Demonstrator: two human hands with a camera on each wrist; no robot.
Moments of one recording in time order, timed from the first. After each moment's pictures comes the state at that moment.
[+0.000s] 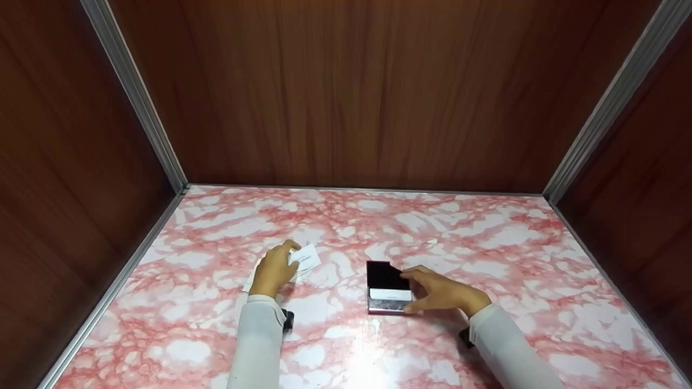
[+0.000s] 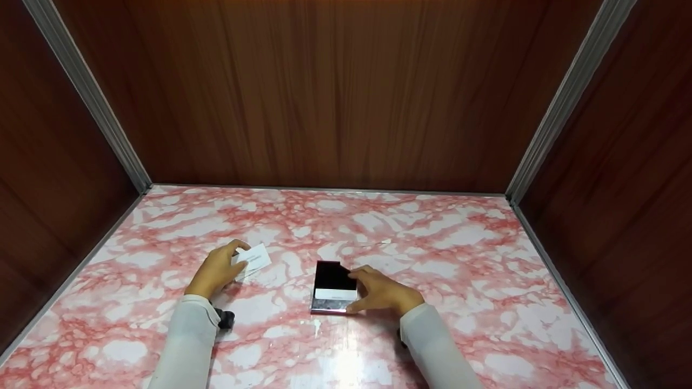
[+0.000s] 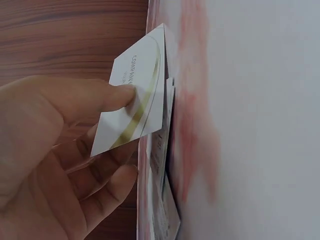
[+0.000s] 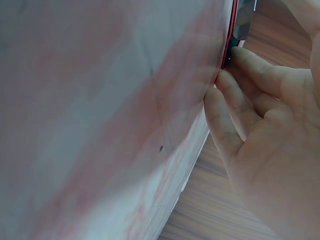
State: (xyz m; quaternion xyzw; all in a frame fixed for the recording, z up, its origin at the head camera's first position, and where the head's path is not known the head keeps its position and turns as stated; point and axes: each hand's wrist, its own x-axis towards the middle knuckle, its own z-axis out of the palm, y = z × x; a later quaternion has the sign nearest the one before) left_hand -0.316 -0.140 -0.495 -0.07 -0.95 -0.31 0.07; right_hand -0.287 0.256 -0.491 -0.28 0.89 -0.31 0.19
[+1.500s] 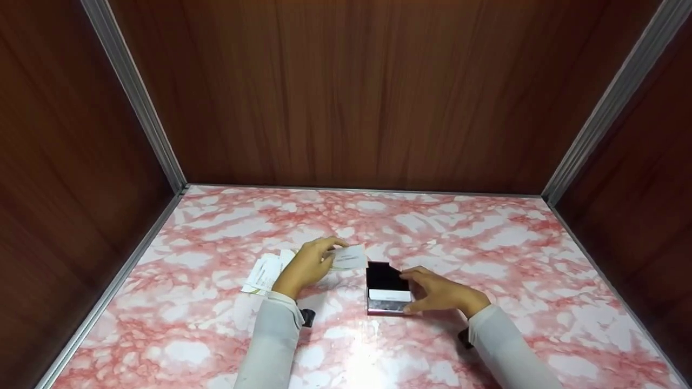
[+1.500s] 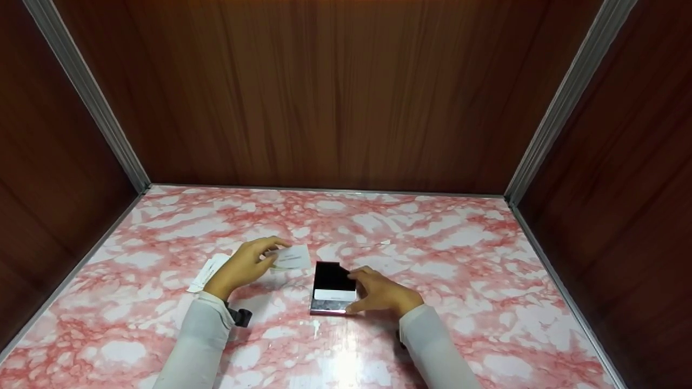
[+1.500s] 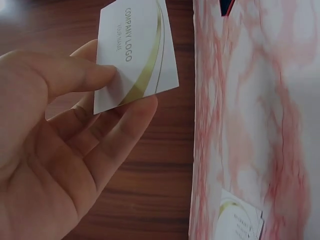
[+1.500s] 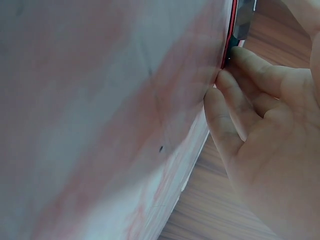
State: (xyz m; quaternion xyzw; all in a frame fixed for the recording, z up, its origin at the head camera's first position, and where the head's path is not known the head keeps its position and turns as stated) left_hand -0.305 -0.083 -0.458 -0.29 -0.88 -0.37 0.07; right_hand -0.287 0.256 -0.492 -0.30 0.89 -0.29 0.17
